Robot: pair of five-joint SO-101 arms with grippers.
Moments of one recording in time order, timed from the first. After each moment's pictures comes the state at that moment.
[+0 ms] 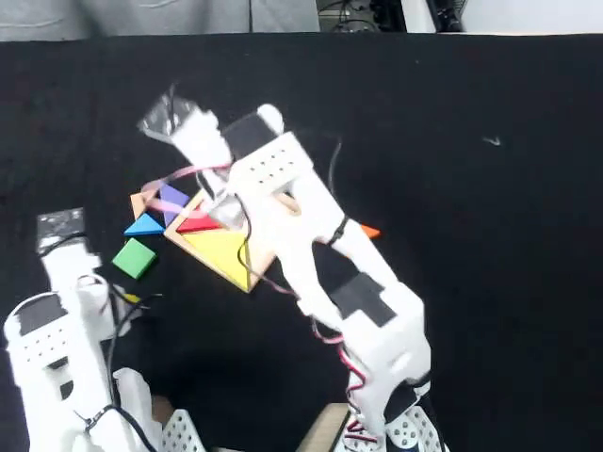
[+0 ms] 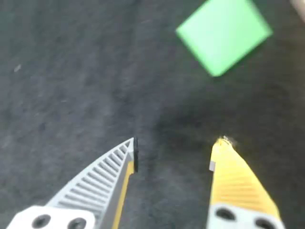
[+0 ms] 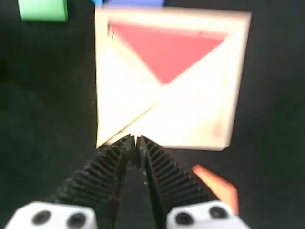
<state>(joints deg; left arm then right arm) -33.0 -51.9 72.5 61.9 -16.5 -37.2 22.5 -21.3 91.6 20.3</state>
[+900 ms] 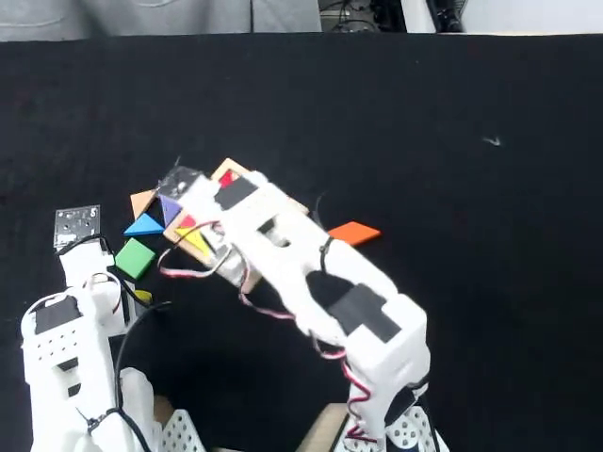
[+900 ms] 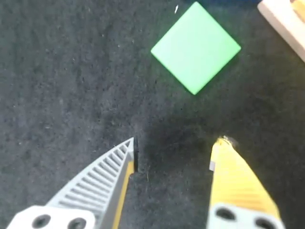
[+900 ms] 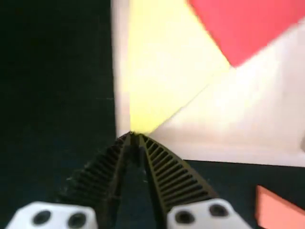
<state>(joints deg) -28.8 -51.9 77.0 53.2 -15.6 -39.2 21.1 4.9 72.0 16.9</state>
